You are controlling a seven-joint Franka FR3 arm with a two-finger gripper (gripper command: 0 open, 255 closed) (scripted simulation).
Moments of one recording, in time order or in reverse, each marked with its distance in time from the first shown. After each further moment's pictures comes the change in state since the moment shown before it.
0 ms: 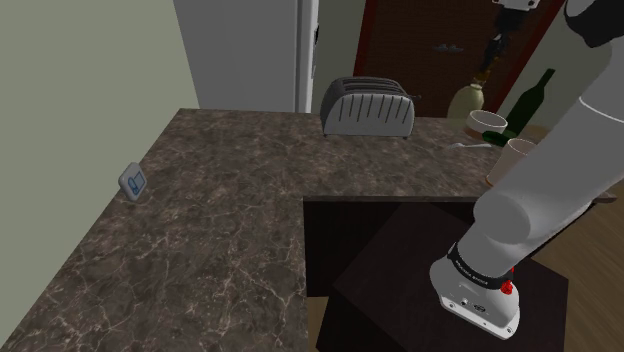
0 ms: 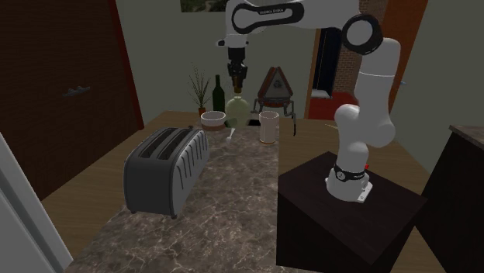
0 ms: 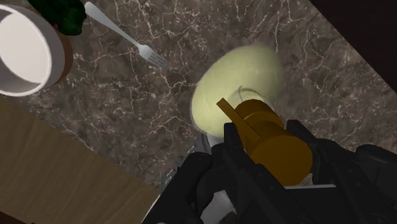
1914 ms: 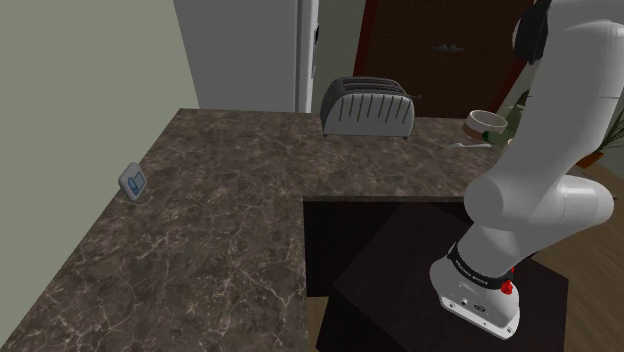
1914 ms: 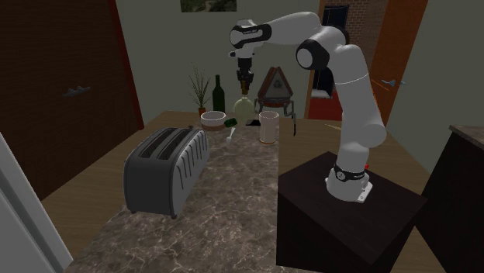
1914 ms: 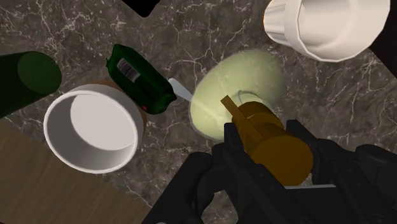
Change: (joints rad) arm -0.382 0.436 -0.126 0.263 0.308 0.033 -0.511
